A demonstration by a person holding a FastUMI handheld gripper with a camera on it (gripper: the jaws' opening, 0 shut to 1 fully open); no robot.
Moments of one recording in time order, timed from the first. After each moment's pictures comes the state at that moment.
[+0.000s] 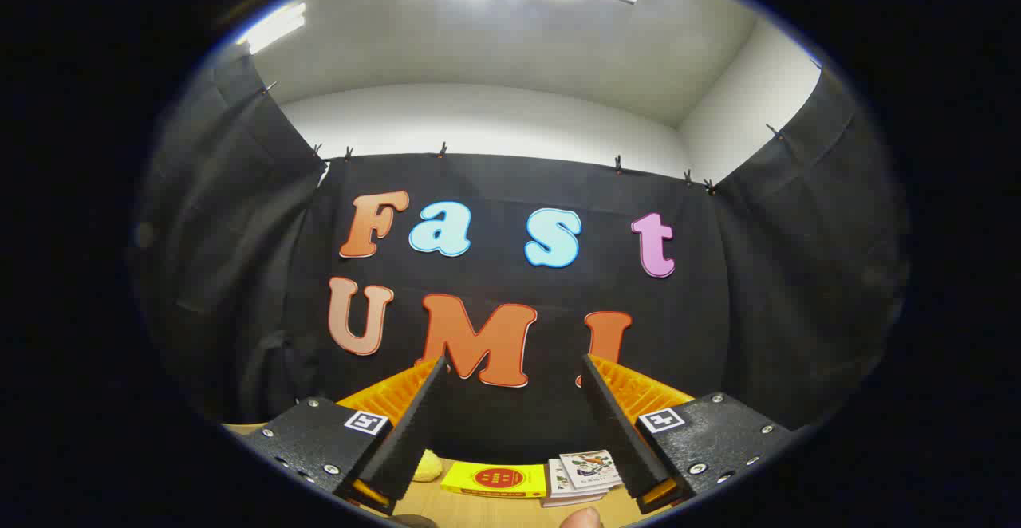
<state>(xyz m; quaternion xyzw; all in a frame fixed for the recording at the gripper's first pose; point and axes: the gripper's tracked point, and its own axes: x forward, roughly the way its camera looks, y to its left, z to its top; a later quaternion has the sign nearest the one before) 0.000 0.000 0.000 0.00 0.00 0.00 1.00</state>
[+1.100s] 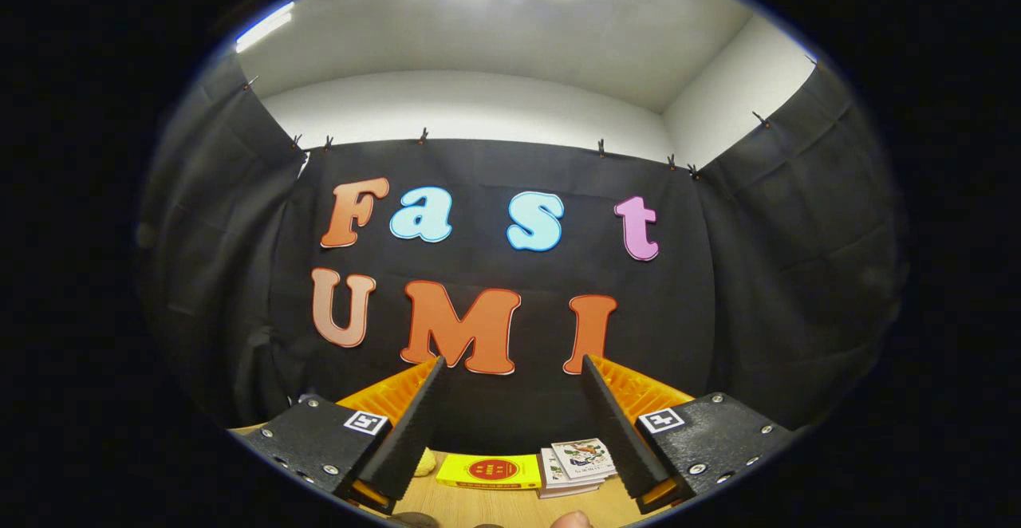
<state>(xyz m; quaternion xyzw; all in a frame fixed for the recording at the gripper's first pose) 0.004 0.001 -0.027 0.01 0.05 -0.01 1.00</state>
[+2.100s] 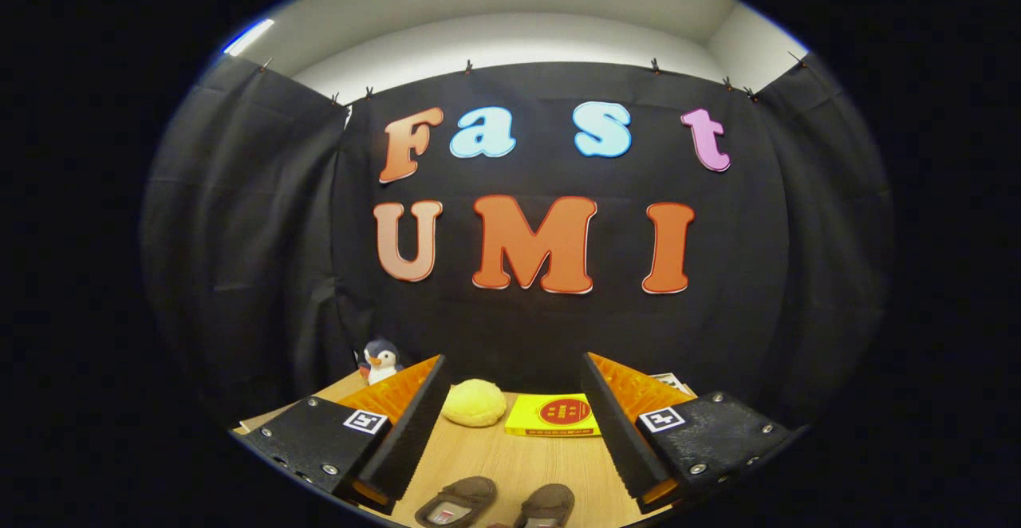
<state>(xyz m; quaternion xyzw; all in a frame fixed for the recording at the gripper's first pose) -0.023 0.100 -0.136 0.04 0.20 0.12 0.97</state>
